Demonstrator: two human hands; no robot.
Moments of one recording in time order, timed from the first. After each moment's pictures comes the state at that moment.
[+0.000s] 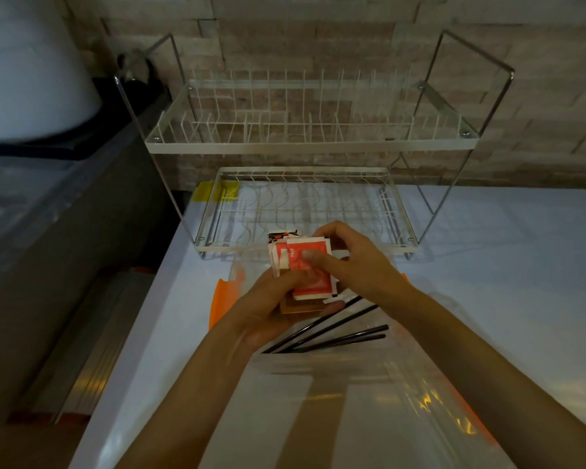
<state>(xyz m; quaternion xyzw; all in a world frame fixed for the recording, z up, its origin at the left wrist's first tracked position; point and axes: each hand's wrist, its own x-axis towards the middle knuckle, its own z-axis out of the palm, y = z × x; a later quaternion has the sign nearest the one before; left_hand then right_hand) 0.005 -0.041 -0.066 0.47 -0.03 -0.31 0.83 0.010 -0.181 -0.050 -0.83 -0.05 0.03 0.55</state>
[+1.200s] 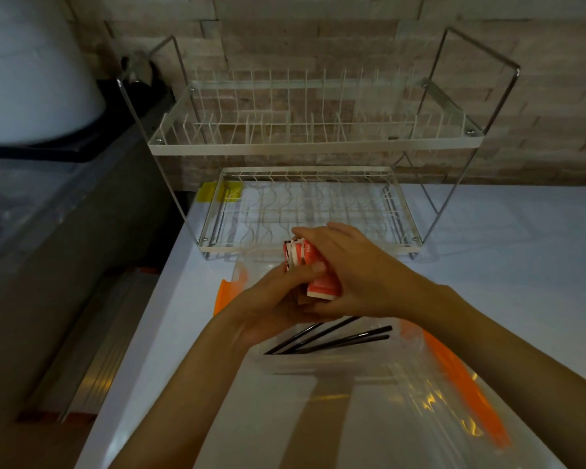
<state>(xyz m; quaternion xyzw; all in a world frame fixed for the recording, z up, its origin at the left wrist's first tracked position) 0.010 -0.036 -0.061 0.53 -0.06 -0.36 0.77 0.006 -0.188 -0.040 -0.94 -0.31 -0.01 0.17</state>
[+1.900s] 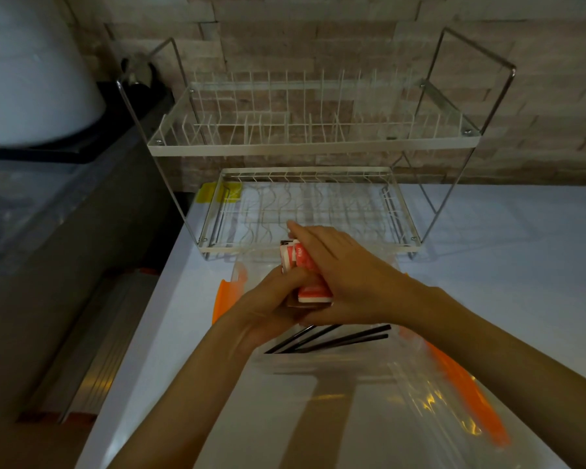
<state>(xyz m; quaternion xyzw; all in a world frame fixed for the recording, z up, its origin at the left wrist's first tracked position) 0.006 -0.043 -0.059 0.52 -0.04 -0.33 0.79 0.002 -0.182 -0.044 -0.93 -0.31 -0.01 0.17</state>
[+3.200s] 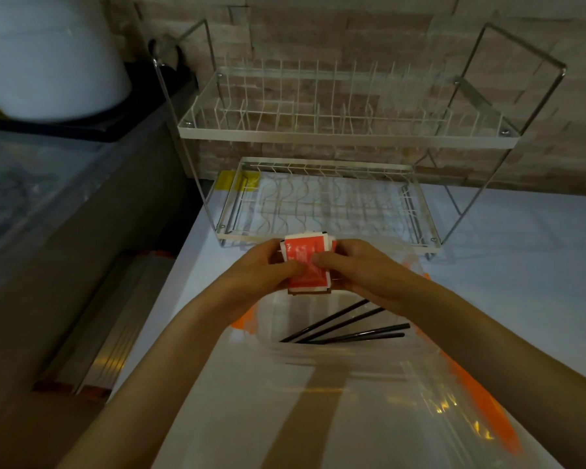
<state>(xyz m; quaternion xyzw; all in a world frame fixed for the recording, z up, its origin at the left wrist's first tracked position) 0.020 -0.006 -0.056 0.74 -0.03 -0.23 0.63 0.015 -0.164 -0.051 -0.73 0.03 0.25 0.64</state>
